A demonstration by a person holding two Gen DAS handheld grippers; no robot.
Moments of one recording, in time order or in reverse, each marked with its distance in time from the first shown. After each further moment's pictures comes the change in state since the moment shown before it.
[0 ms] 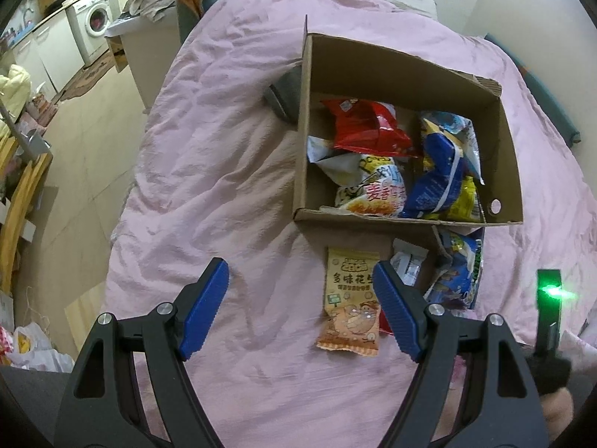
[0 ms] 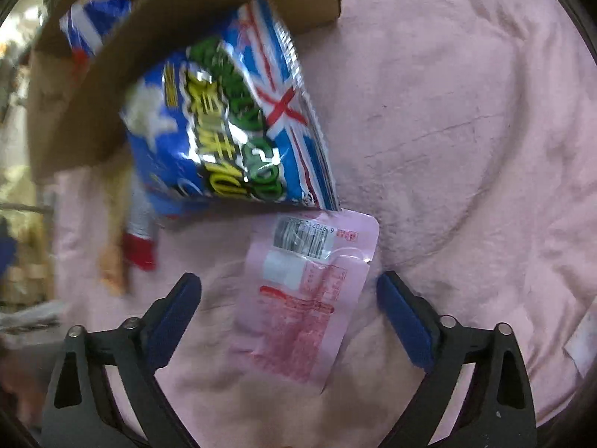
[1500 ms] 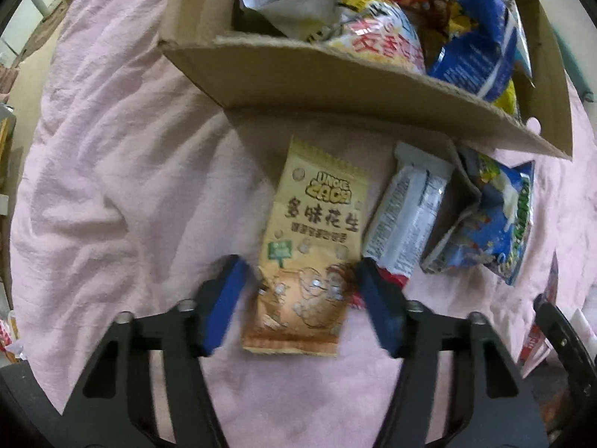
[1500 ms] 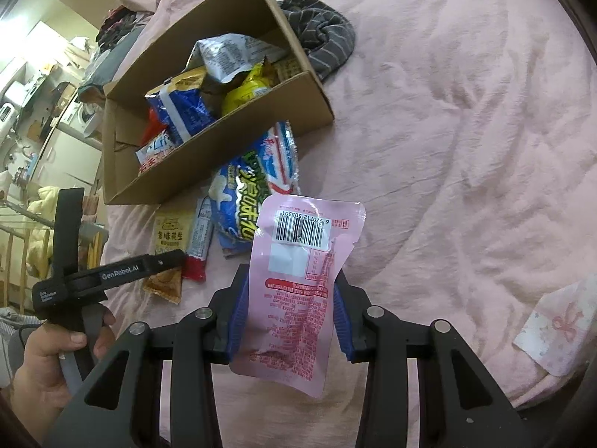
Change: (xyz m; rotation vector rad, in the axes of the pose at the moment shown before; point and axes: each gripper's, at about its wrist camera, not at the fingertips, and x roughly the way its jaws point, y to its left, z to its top) left arm 0.112 -0.032 -0.024 0.020 0.380 -0.074; right arm -0.094 -0.027 -0.031 -0.029 -0.279 0.149
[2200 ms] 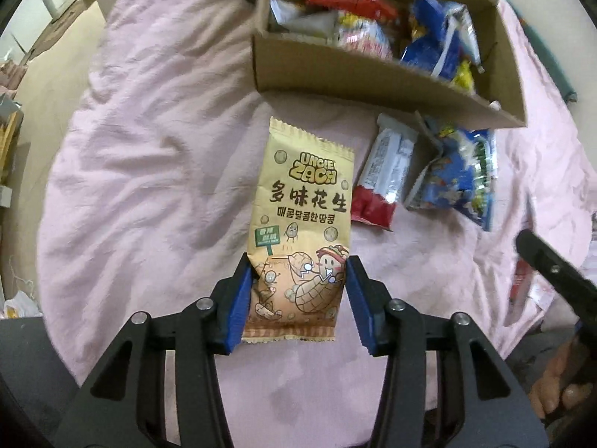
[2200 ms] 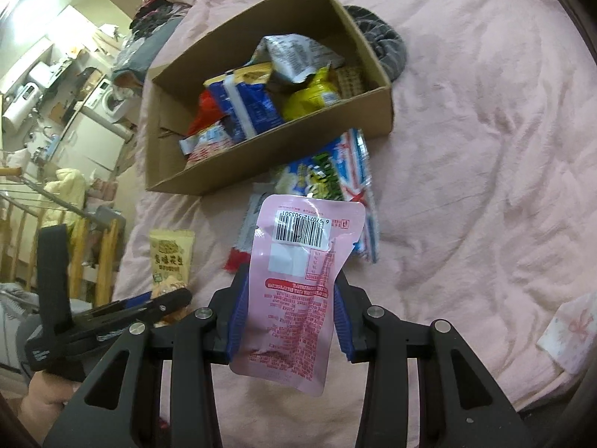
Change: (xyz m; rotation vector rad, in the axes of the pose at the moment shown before) left arm -0.064 0.002 -0.078 -0.013 -0.095 -0.023; right arm -0.003 0.044 -0.003 -0.085 -0.010 0.073
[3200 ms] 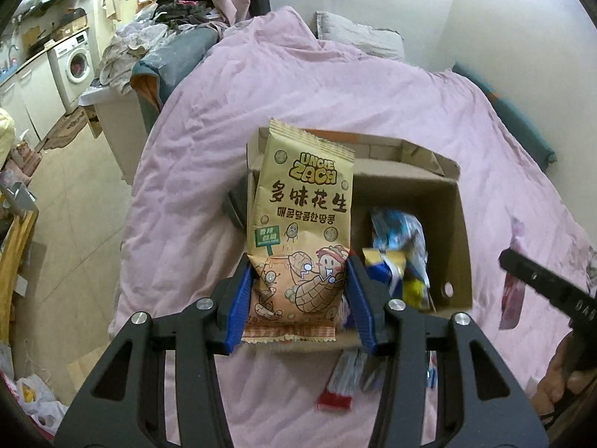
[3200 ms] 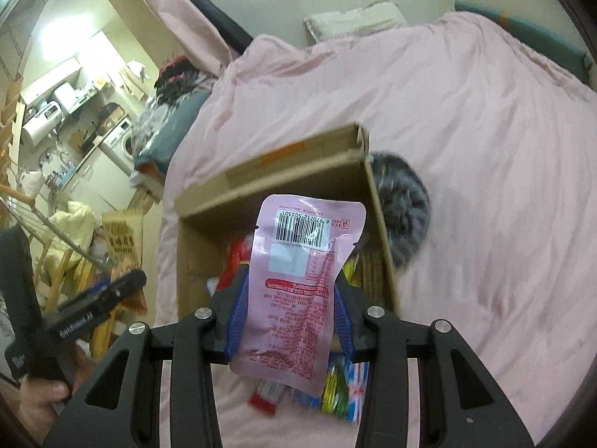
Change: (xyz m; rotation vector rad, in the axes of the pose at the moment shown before) left arm -0.102 -0.028 0.151 0.087 -0.450 0.034; right arm -0.043 0.028 0.147 -0.098 -0.272 0.015
